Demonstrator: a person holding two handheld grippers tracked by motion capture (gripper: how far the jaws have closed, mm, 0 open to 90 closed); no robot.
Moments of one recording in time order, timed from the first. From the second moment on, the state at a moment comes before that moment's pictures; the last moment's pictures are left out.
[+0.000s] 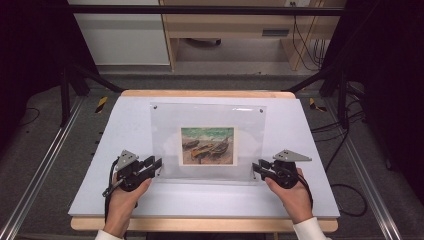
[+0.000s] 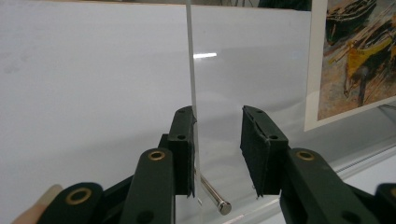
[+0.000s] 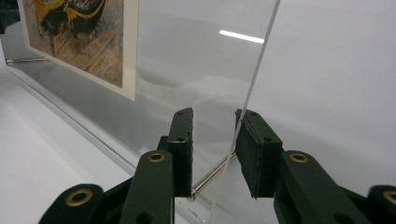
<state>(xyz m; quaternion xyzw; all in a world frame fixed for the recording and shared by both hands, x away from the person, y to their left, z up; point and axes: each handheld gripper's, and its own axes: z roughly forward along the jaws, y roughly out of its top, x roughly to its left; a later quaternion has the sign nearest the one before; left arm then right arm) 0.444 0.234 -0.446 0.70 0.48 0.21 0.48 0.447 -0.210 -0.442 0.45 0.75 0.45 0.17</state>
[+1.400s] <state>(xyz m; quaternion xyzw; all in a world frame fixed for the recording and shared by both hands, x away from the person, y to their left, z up) 0.430 0.231 -0.448 0.71 0.48 0.21 0.47 0.434 -0.211 -0.446 0.46 0.75 0.45 0.17</state>
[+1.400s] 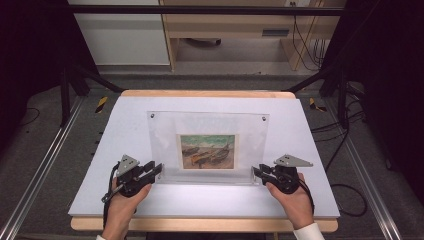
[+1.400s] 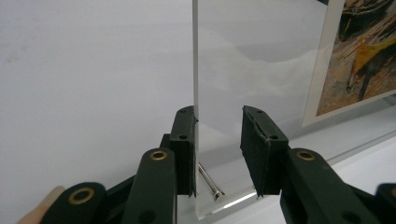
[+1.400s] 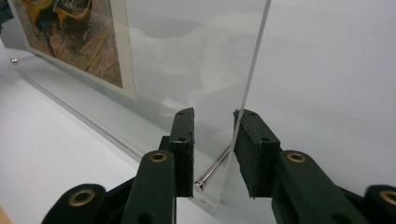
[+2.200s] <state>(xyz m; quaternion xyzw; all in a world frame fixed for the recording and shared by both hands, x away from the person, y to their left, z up) 0.425 0.231 -0.449 0.72 0.47 0.21 0.46 0.430 -0.211 -0.448 0.45 0.75 0.44 0.17</state>
